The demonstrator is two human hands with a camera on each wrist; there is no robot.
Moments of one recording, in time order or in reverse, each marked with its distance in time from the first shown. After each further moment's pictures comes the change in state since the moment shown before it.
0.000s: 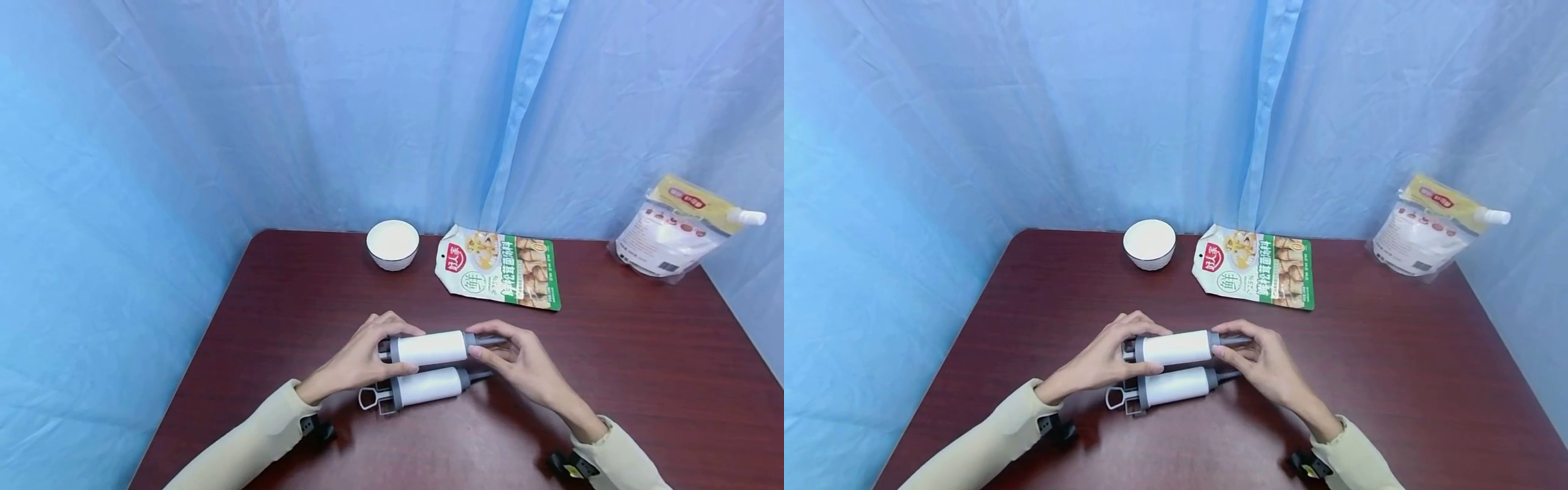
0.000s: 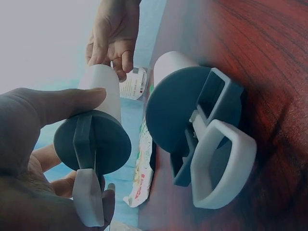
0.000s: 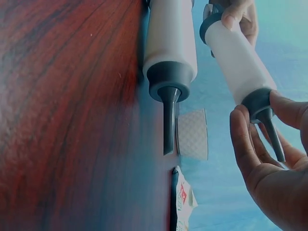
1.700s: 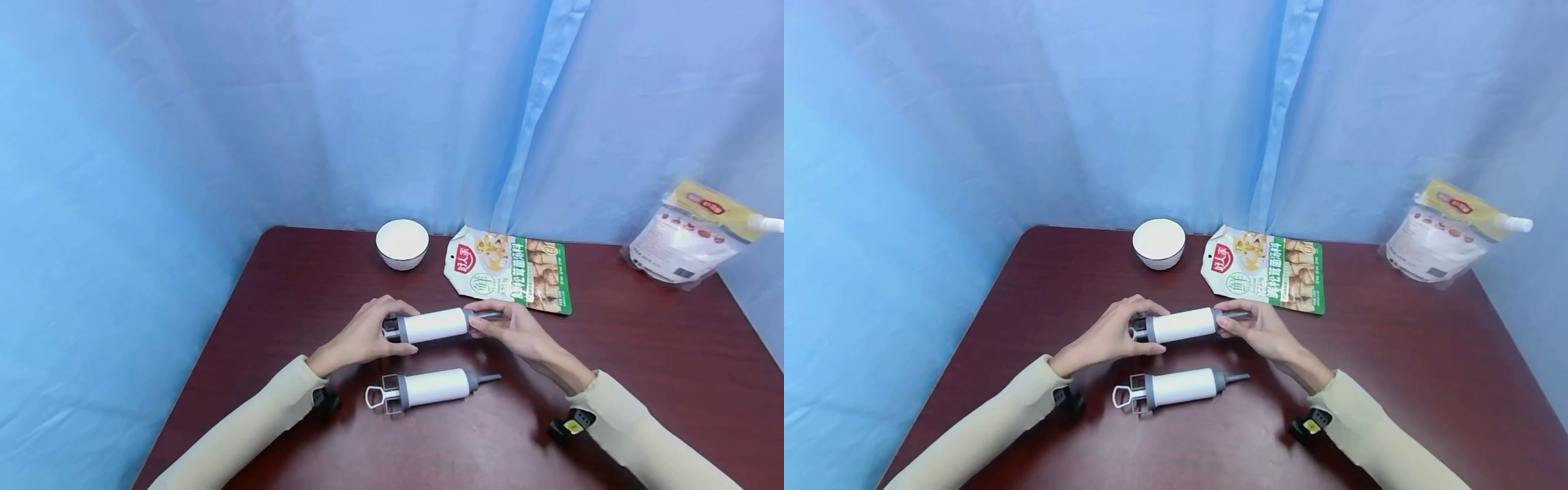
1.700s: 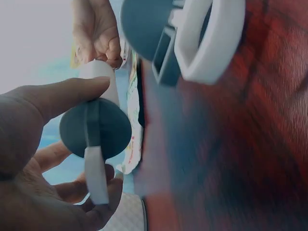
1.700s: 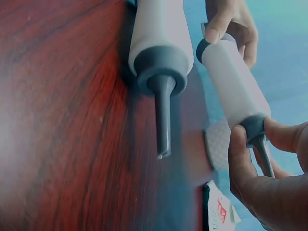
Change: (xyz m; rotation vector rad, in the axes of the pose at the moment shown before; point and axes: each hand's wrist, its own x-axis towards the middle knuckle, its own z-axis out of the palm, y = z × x) left_hand 0.021 -0.028 -0.013 0.172 0.034 -0.068; right_hand 0.058 0.014 -0.012 0.203 -0.129 0.244
